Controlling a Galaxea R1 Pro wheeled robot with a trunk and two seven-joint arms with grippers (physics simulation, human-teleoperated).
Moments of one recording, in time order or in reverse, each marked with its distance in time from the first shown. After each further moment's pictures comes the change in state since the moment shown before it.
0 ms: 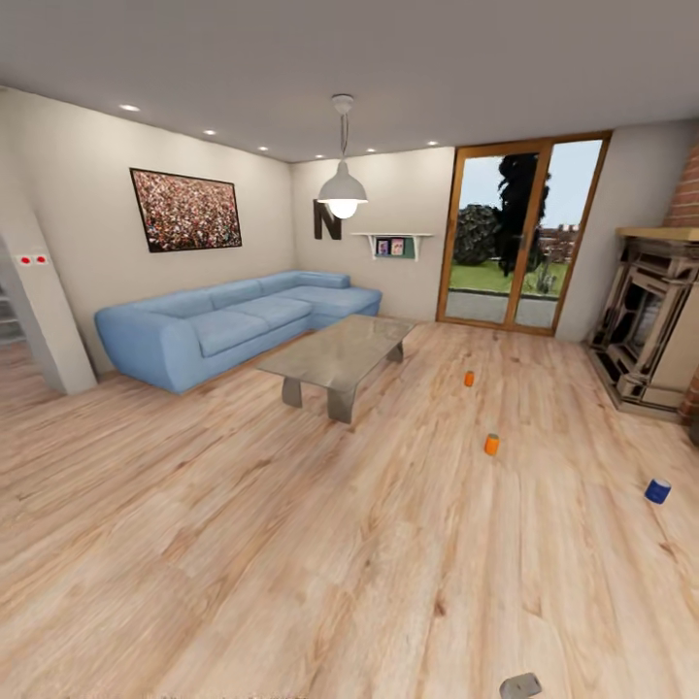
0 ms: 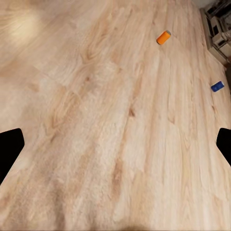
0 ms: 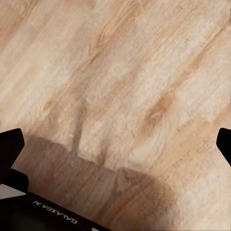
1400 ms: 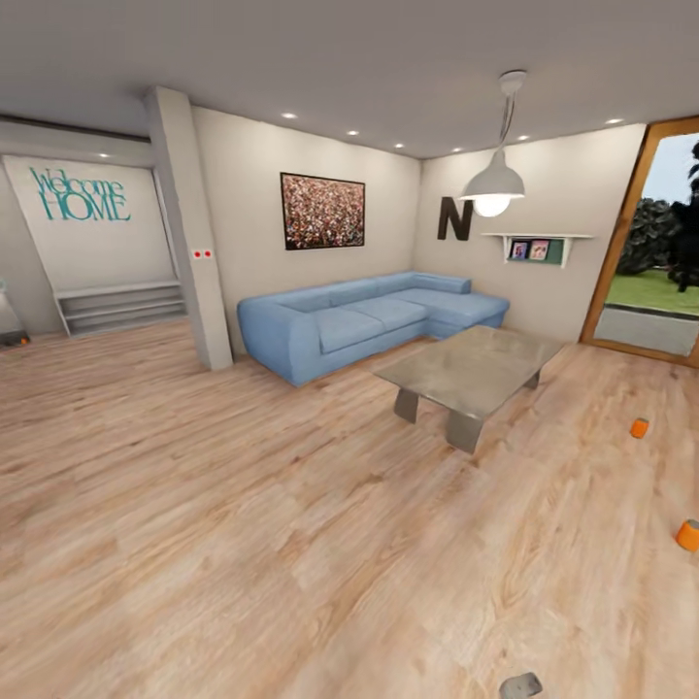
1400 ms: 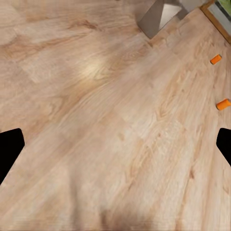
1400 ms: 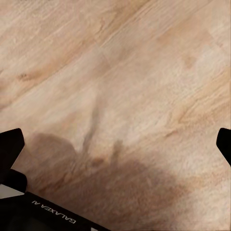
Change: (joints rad) left arm 0.000 0.000 -0.002 0.000 0.000 0.001 0.000; right arm 0.000 0.000 0.002 0.000 0.000 -0.002 -0.006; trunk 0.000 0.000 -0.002
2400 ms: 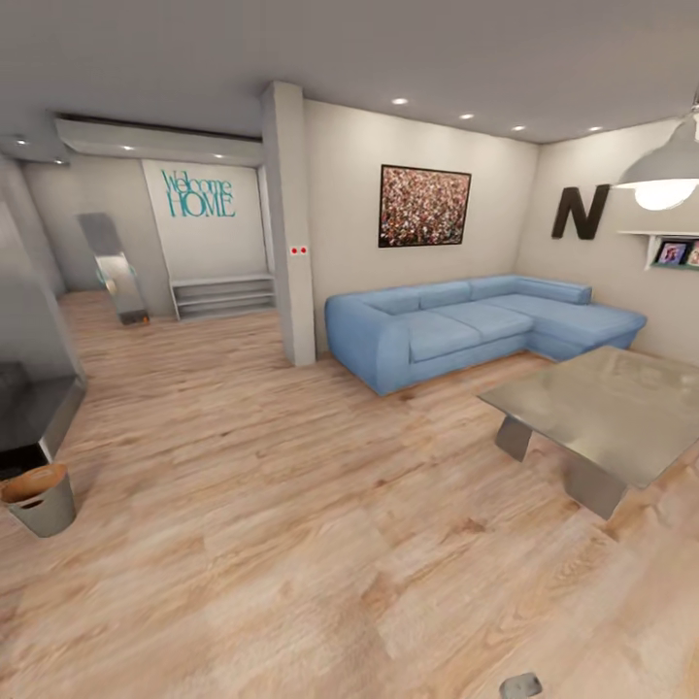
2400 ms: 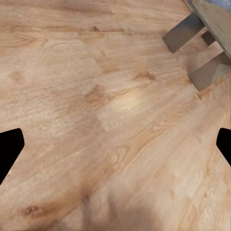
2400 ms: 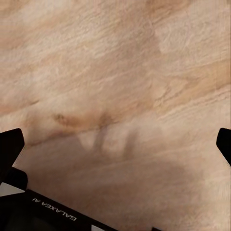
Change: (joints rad) left arm 0.000 0.000 -0.003 0.000 0.000 0.002 0.000; right arm 0.000 0.000 0.000 0.000 0.000 0.000 0.000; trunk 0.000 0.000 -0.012
